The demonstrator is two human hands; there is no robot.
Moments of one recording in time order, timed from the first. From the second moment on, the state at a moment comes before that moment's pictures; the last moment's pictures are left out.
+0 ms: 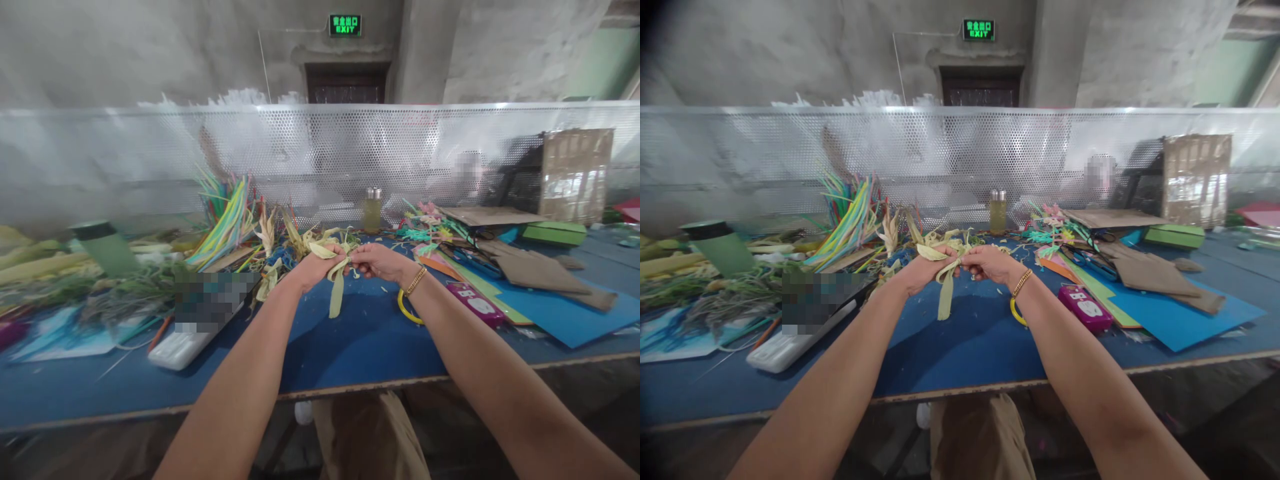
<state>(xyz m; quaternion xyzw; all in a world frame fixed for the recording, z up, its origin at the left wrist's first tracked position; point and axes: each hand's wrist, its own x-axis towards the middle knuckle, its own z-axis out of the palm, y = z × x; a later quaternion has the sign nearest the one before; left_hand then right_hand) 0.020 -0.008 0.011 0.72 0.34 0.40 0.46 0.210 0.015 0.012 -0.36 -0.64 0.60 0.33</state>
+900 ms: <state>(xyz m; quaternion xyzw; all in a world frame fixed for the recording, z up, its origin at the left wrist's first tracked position) 0.019 -0.005 0.010 0.69 0.35 0.44 0.47 0.204 0.008 0.016 -0.37 -0.63 0.56 0.39</state>
